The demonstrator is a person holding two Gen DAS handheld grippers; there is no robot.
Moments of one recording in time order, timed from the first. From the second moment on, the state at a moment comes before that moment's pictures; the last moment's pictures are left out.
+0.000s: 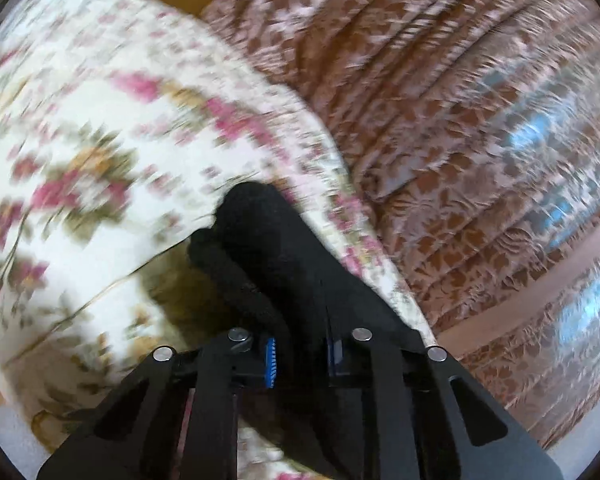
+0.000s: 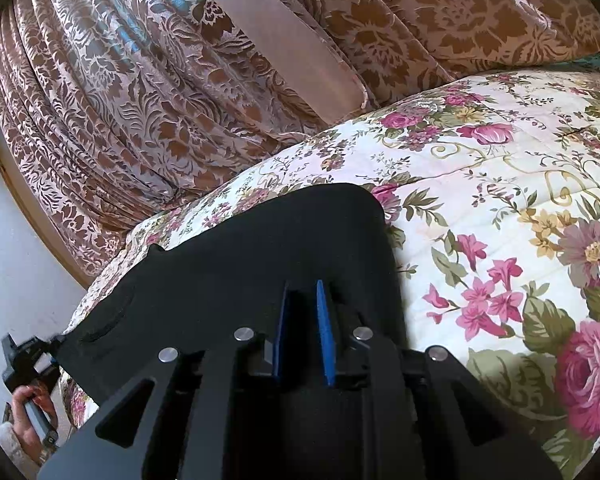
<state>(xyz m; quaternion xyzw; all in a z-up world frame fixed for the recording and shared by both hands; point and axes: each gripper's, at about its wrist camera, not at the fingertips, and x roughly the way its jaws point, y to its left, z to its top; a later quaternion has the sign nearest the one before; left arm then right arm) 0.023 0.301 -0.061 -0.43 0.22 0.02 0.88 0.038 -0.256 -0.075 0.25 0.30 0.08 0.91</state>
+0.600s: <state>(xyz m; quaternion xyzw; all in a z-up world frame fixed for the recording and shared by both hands) 0.027 0.112 0.080 -0.20 0.15 -0.24 0.94 0.038 -0.242 -0.070 0.25 0.30 0.08 0.92</state>
